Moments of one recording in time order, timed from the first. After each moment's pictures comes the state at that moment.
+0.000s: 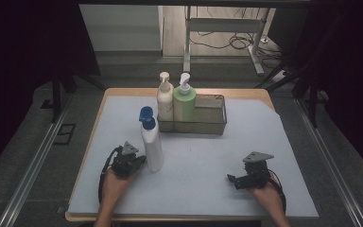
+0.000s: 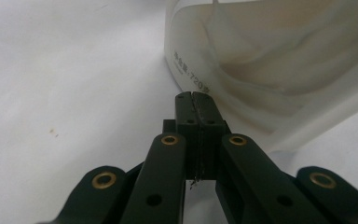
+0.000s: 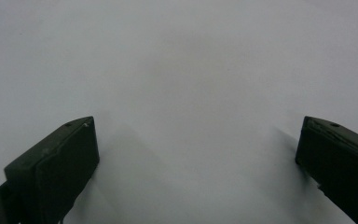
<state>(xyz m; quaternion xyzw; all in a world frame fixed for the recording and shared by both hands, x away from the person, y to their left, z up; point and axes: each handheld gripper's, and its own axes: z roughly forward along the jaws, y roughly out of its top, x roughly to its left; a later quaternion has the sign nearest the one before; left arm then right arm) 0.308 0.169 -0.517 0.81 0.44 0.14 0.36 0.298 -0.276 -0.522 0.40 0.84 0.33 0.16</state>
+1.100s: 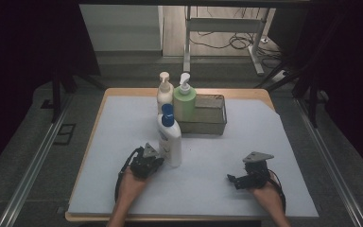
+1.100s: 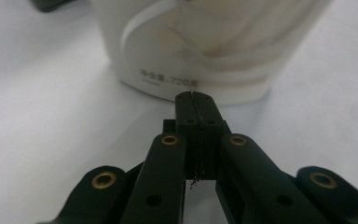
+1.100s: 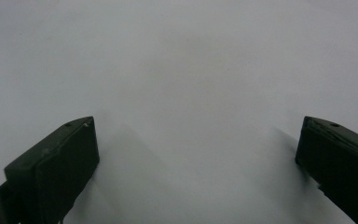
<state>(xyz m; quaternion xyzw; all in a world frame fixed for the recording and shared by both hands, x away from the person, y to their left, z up) 0.308 0.112 -0.516 0.85 0.37 0.13 0.35 0.298 -0.276 -0.522 0.40 0.84 0.33 0.16</state>
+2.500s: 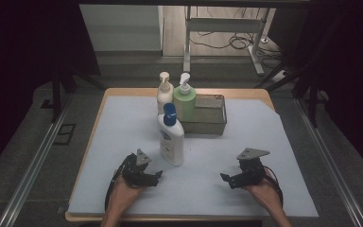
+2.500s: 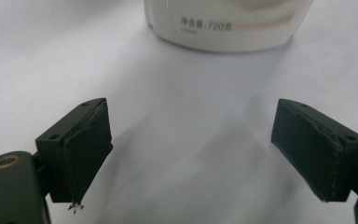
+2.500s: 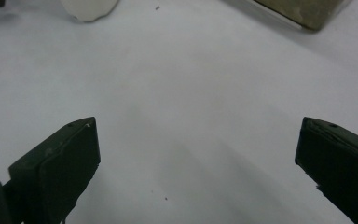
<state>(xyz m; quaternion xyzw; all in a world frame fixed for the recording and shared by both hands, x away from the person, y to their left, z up) 0.281 0.132 -0.515 0.83 0.41 0.17 0.32 0.294 -0.250 -0.491 0.36 0.85 0.36 0.14</state>
